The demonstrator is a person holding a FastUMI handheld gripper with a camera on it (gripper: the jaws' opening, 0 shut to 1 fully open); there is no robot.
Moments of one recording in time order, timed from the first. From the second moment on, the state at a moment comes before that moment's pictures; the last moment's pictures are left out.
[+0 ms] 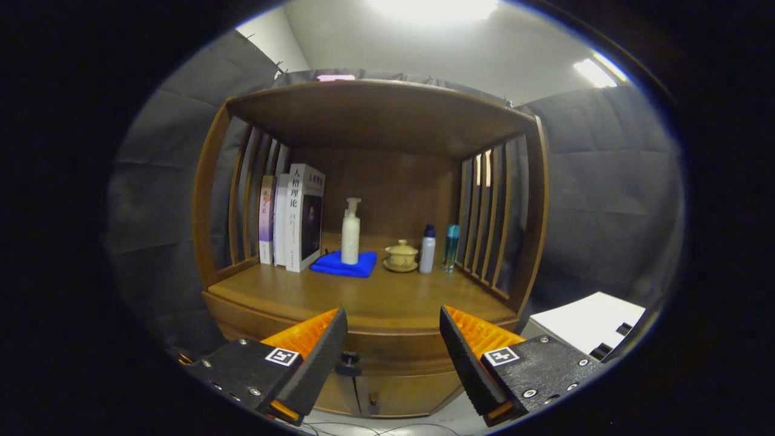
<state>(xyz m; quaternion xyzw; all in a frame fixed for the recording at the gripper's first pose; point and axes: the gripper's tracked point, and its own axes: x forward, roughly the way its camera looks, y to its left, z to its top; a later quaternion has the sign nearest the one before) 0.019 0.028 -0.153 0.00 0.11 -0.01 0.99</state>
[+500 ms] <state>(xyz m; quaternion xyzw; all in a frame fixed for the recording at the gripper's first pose) 0.019 0.055 -0.238 0.03 0.15 -0.02 0.99</state>
